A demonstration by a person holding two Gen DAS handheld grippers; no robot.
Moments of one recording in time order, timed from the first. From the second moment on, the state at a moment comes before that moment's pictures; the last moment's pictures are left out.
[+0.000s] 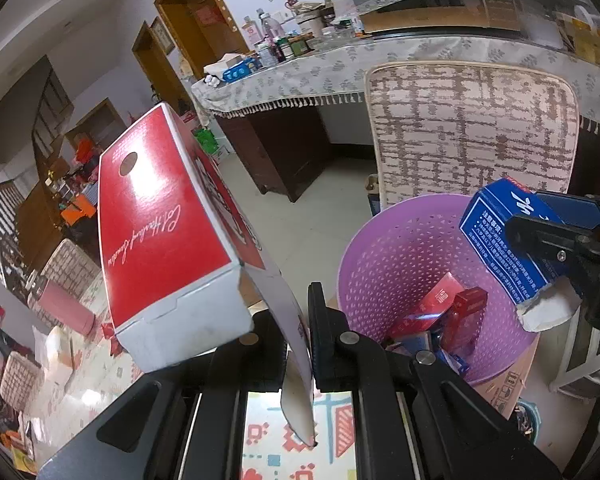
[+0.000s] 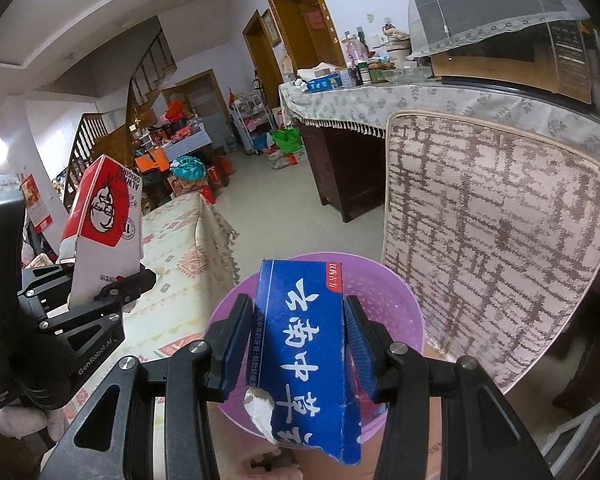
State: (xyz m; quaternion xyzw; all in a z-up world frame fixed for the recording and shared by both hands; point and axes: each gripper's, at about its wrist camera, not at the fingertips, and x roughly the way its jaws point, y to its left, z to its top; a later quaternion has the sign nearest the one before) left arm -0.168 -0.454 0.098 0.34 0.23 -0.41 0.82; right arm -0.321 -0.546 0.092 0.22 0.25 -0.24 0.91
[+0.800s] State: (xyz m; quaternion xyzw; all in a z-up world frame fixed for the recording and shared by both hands) left arm -0.164 -0.486 0.086 0.34 0.25 -0.43 0.80; right arm -0.335 -0.566 0.076 0.25 0.25 -0.26 0.90
